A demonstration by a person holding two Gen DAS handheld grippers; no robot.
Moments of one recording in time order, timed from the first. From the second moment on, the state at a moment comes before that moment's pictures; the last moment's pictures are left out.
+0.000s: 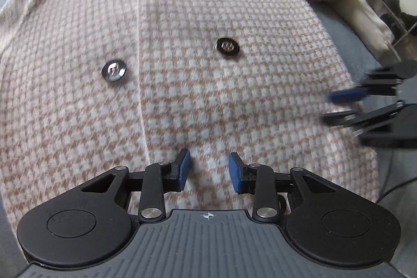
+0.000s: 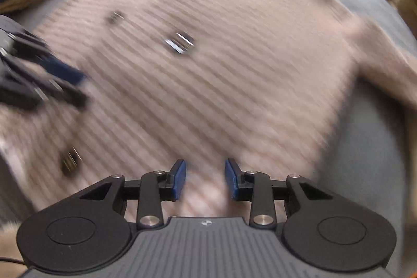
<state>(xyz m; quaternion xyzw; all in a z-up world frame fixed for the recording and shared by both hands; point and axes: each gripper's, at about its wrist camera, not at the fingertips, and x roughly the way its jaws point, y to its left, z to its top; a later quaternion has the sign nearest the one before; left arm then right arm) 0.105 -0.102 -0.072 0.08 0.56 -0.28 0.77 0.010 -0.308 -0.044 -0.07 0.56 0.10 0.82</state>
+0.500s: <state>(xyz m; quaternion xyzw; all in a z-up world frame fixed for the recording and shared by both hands) 0.123 -0.103 -0.075 0.05 0.61 -0.26 0.75 0.124 -0.293 -0.024 -0.07 0.52 0.14 0.84</state>
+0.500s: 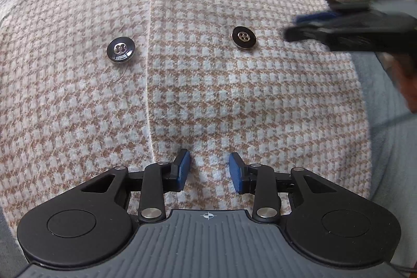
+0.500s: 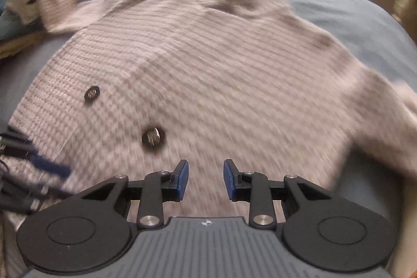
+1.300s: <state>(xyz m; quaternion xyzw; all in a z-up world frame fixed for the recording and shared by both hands) 0.118 -0.096 -0.082 0.04 0.59 -0.28 0.76 0.304 -0.414 -0.049 0.07 0.51 -0.06 0.86</state>
